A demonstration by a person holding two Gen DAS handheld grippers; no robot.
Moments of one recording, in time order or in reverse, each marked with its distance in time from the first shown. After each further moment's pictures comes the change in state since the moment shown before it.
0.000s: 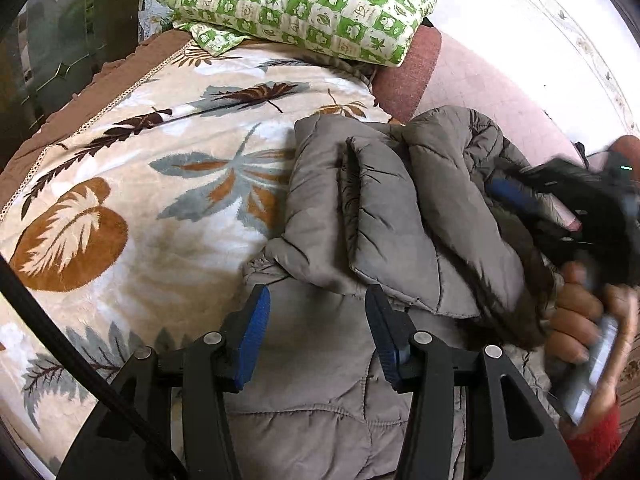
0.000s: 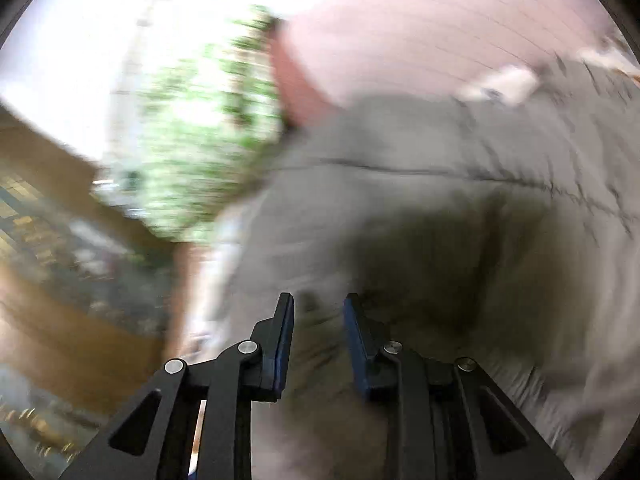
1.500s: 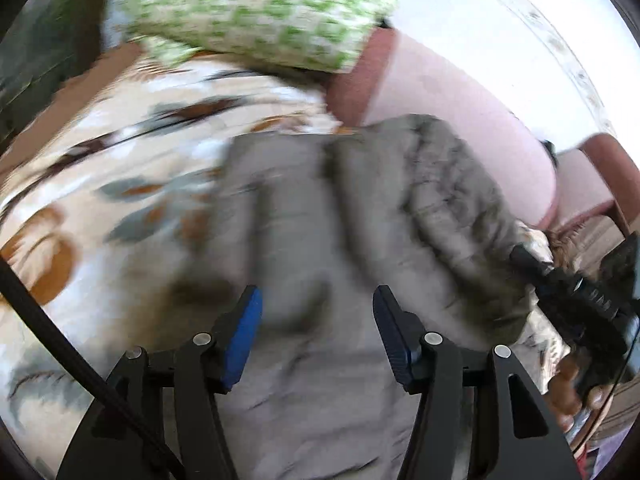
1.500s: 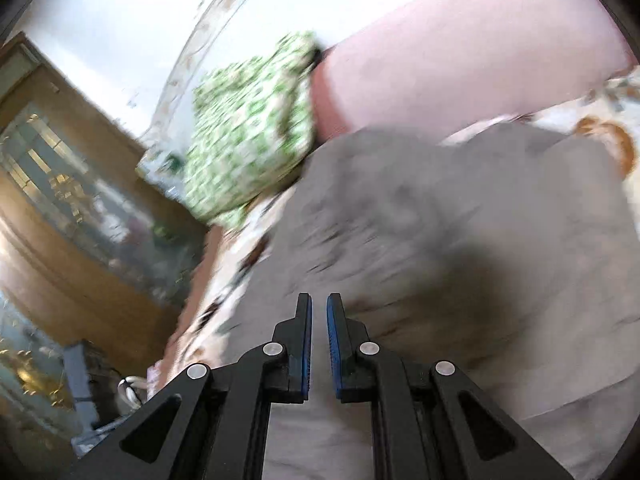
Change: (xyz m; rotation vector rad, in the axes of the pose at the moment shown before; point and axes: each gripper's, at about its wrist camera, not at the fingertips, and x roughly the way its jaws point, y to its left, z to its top) left arm 0.004 -0.070 0.025 0.044 0.008 -0.152; right arm -0.114 -0.047 -0.041 -0.129 -0.040 -0.031
